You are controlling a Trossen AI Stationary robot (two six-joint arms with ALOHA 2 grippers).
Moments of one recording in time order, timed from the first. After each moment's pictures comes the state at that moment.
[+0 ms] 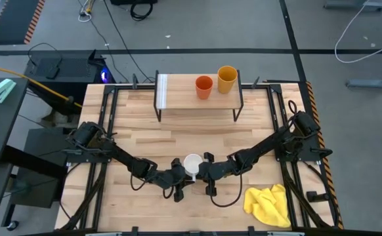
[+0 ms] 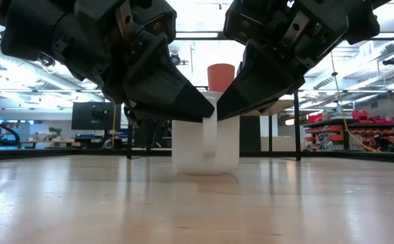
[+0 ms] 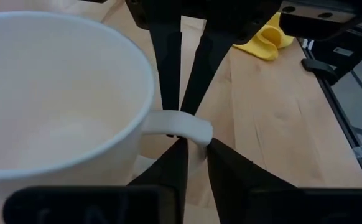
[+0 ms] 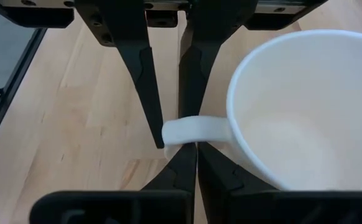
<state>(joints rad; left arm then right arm) -0.46 1.89 0.84 0.57 -0.41 -0.51 0.38 1.82 0.93 0.19 0.20 0.36</state>
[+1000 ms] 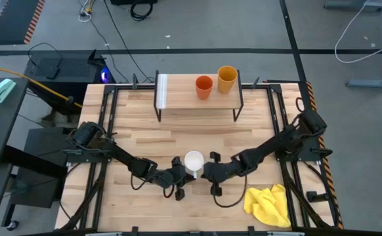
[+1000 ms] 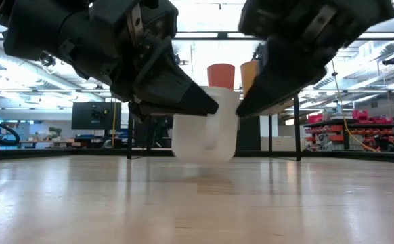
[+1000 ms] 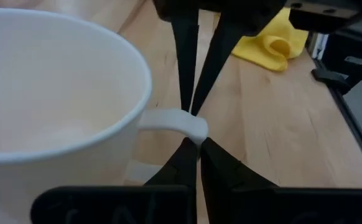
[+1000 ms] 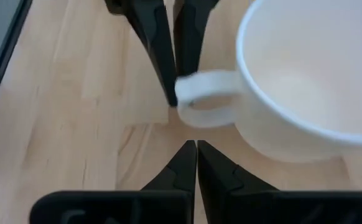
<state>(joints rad) -0.46 1.89 0.84 0.59 -0.45 -0.49 0.42 1.74 0.93 0.01 0.23 0.41</state>
